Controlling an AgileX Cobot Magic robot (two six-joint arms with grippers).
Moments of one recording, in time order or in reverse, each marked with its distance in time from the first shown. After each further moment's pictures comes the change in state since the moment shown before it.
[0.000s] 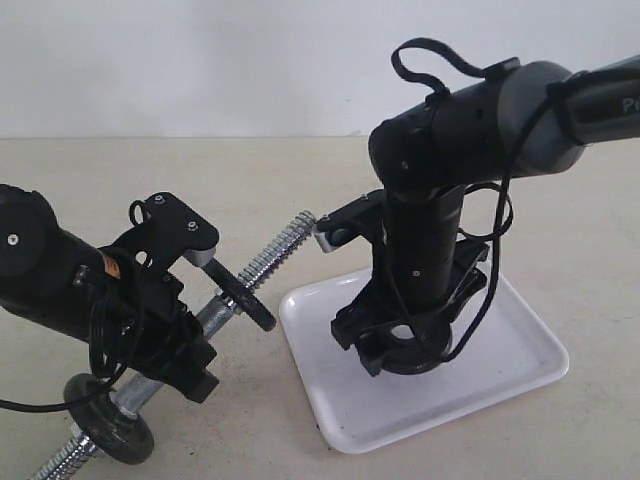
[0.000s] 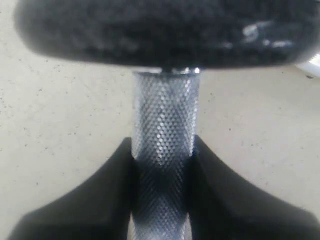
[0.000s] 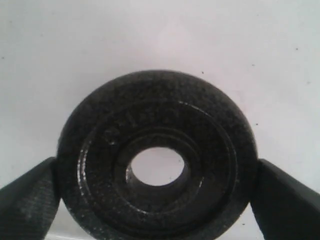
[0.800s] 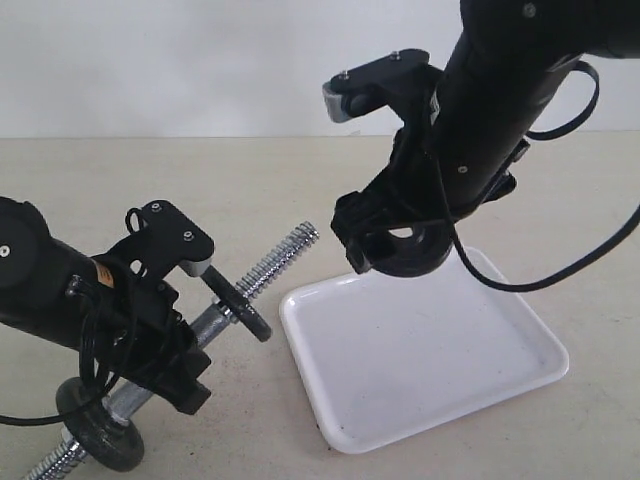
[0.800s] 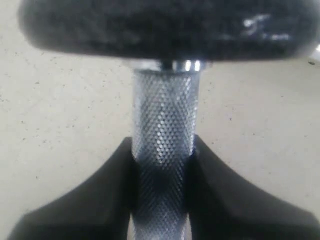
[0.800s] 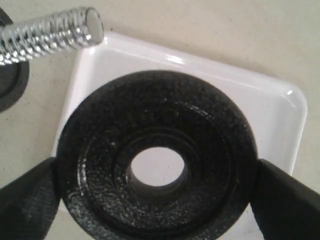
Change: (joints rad) left arm 0.000 -0.012 0.030 -0.002 -0.015 0.029; right arm 0.000 -0.330 0.002 0.011 -0.013 -0.006
